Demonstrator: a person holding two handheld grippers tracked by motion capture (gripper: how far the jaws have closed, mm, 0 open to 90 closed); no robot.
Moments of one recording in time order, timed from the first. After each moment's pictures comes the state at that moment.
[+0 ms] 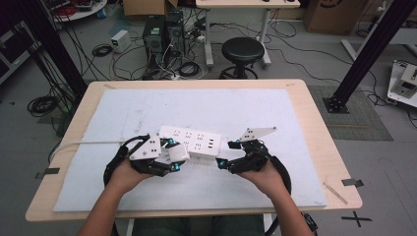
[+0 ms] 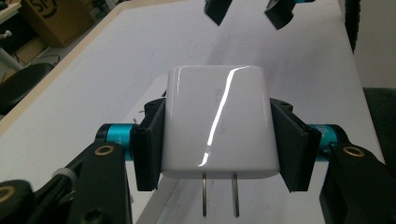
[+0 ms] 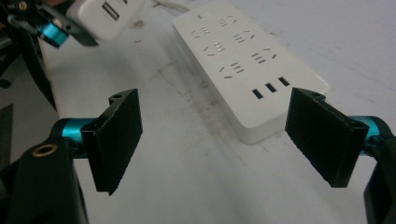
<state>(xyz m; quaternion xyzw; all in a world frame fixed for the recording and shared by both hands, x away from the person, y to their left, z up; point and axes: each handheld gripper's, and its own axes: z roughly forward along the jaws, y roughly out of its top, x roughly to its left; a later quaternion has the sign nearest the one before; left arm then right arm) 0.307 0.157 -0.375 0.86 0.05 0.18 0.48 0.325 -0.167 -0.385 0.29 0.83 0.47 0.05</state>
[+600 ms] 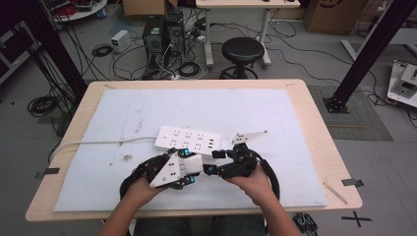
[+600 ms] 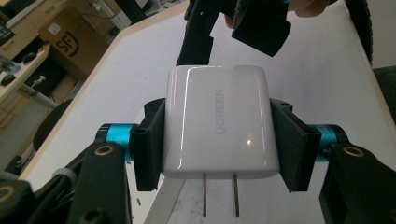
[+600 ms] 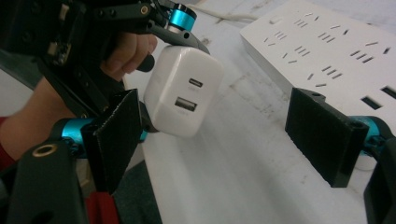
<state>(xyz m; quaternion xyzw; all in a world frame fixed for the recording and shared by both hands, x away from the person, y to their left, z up) 0.278 0.119 -0.392 0.85 -0.01 0.27 0.46 0.318 -0.144 -0.399 0.30 0.79 0.53 -0.10</state>
